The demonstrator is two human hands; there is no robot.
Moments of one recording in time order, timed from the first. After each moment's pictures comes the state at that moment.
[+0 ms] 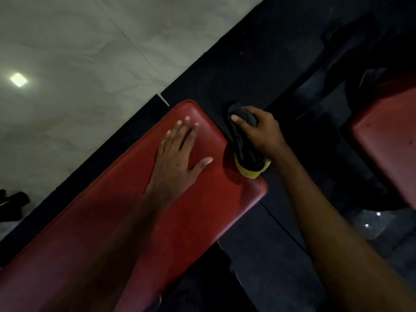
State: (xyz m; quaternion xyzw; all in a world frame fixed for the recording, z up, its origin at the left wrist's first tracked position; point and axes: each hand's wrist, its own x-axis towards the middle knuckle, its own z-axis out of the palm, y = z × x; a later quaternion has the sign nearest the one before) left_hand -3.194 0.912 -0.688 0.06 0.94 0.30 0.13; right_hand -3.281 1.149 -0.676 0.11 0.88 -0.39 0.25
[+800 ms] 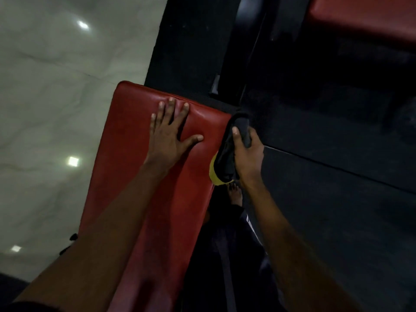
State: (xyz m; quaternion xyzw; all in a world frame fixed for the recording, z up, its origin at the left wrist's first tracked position) left_hand -3.170 0.965 -0.689 0.22 0.93 0.18 0.23; right_hand -3.041 1.134 -0.693 0.50 0.65 -0.58 -0.04
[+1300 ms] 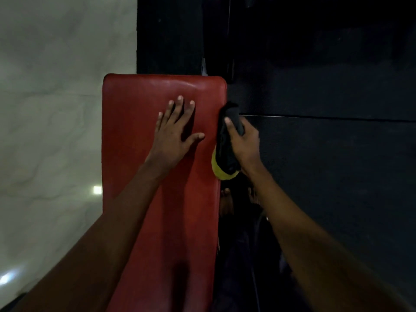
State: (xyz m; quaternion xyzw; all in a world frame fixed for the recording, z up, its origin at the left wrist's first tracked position) left_hand -3.133 0.937 -0.679 0.37 0.88 0.12 0.27; right_hand -2.989 1.081 -0.706 0.50 0.62 -0.60 -0.07
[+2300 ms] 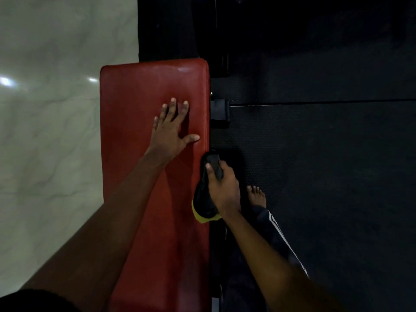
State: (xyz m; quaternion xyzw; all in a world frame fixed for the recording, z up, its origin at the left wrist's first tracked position) left_hand -3.082 0.928 -0.666 0.37 0.88 0.04 0.29; right_hand -2.871 0.953 -0.696 0.54 0.62 -0.56 0.04
